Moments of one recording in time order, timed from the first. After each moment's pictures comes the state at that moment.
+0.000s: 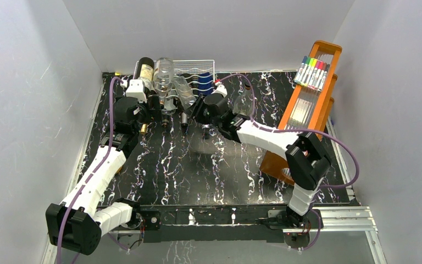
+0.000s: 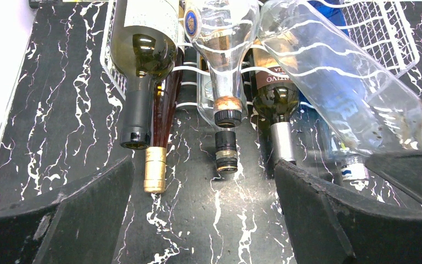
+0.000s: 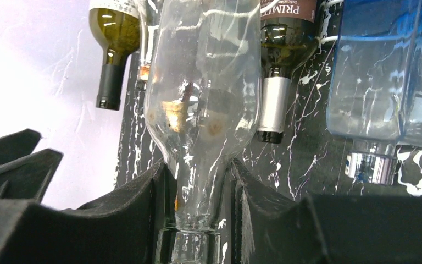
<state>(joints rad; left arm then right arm) -0.26 1.08 0.91 -0.18 -0.22 -0.09 0.86 1.77 1.30 0.09 0.16 0.93</state>
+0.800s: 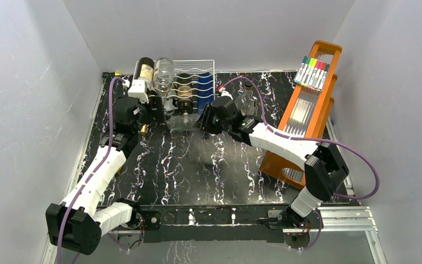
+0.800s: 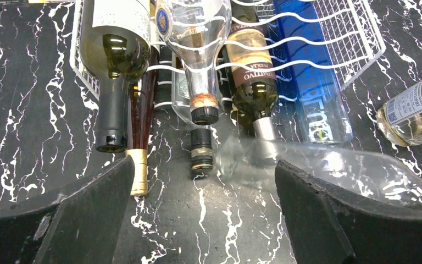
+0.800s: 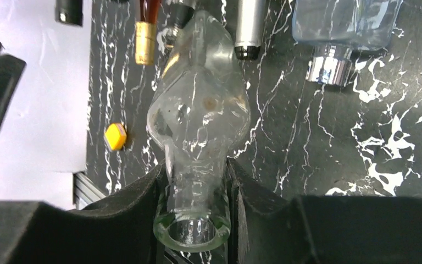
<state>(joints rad) -0.26 1.08 0.91 -0.18 -0.14 -0.10 0.85 1.60 1.23 -0.17 0.04 0.89</state>
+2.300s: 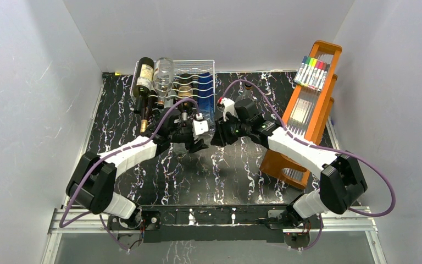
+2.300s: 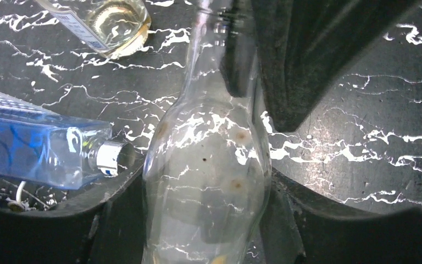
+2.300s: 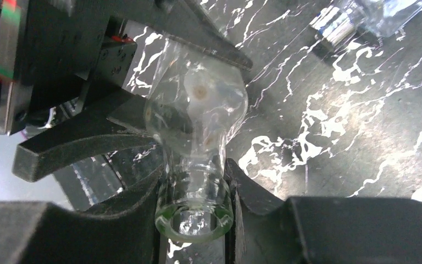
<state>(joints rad) -0.54 1.46 0.83 0.03 0.69 0.63 0.70 1.44 1.04 -0.28 -0.43 0.22</state>
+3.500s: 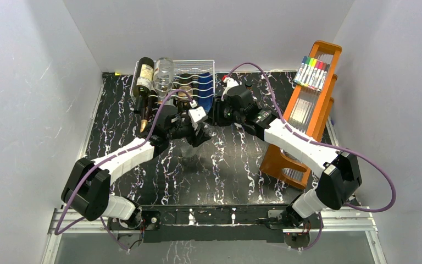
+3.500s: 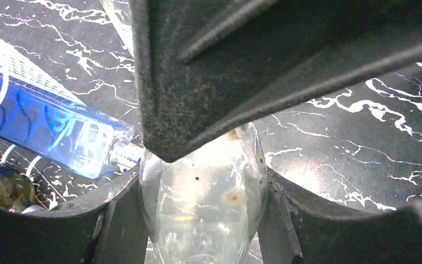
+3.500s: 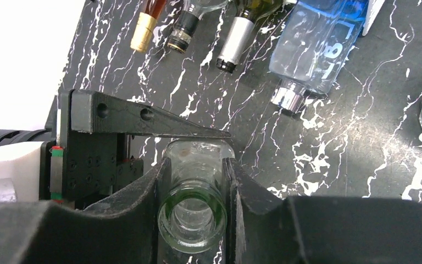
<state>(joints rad) -0.56 1.39 0.82 0.16 0.56 0.29 0.77 1.49 1.28 -0.32 -0.10 0.54</state>
